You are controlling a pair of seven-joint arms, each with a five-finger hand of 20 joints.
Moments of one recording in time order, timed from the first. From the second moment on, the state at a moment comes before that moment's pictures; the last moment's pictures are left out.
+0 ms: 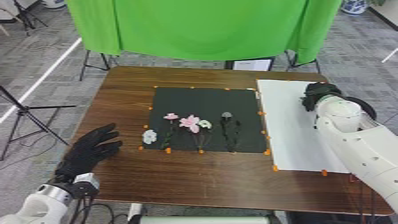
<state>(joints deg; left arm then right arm) 128.6 -52.3 -100.4 -115.3 40.3 -1.8 2.9 -60.5 -48.3 58.1 -70.5 -140.0 -15.9 21.6</state>
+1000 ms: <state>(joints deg) 129.2 -53.2 -101.3 -115.4 40.4 -1.7 2.9 -78.4 -42.7 64.1 -97.4 -148.1 -2.3 6.4</state>
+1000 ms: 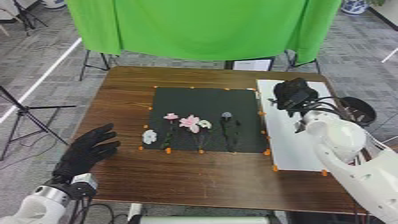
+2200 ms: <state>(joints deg) 129.1 -53.3 -101.5 -115.5 40.6 -2.0 2.4 -87.3 -45.6 64.9 -103.4 -144.3 -5.6 2.5</state>
